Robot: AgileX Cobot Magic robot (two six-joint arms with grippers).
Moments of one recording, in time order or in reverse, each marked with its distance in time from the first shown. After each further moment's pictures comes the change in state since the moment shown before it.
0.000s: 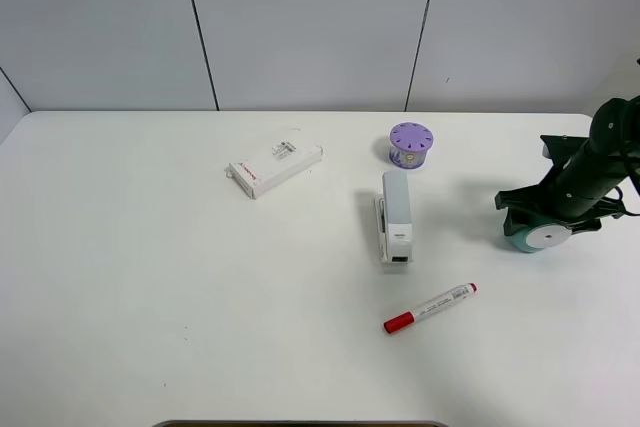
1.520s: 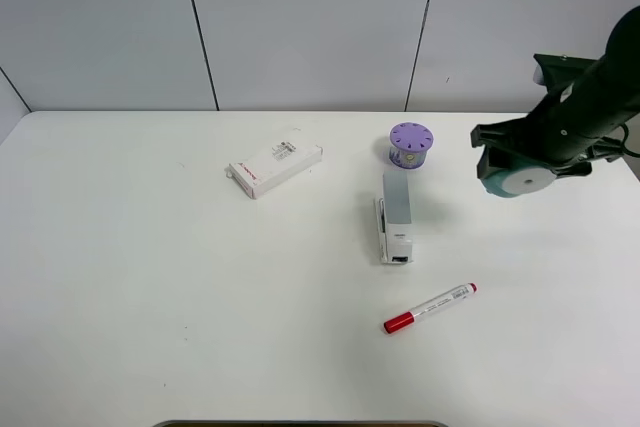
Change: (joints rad) left arm 0.000 0.000 0.000 0.000 0.000 0.000; right arm 0.263 -0.333 -0.092 0.026 0.220 0.200
